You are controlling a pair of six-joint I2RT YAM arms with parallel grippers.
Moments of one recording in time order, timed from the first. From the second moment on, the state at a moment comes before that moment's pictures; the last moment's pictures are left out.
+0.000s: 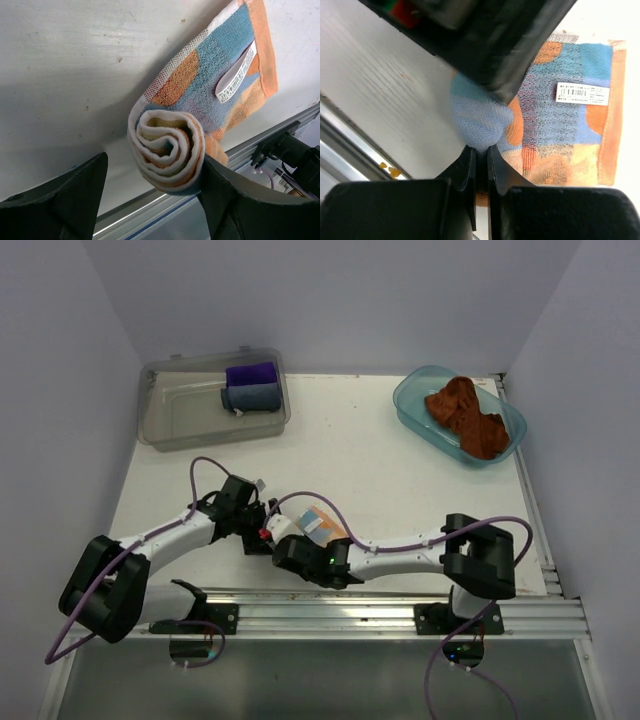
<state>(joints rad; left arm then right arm) -0.47 1.28 0.53 -0.35 0.40 -0.80 1.40 1.75 1.05 -0.31 0.51 0.32</state>
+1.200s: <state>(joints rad) -0.46 1.22 0.48 -0.25 0.45 -0.84 0.92 1.66 0.62 0.45 -0.47 0.72</state>
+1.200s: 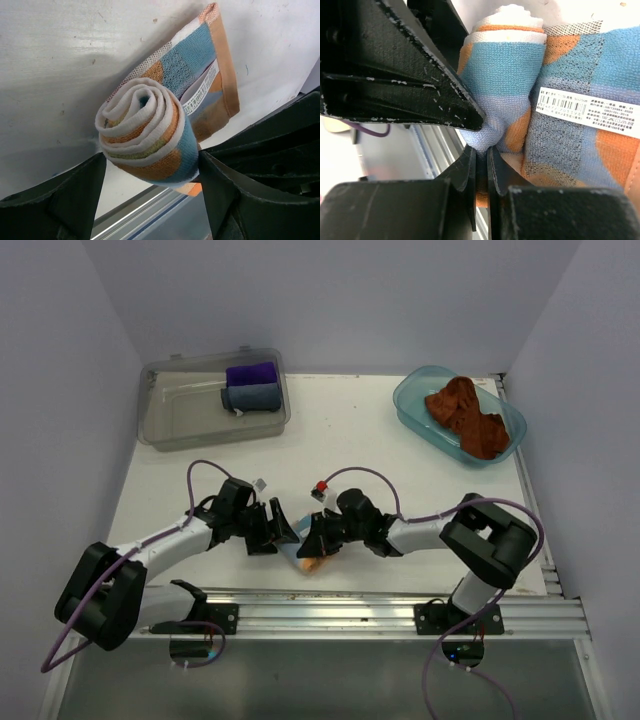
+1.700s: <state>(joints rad) -0.46 1.29 0.47 -0.17 0.44 -0.88 0.87 1.80 0.60 0.70 -0.62 0.87</state>
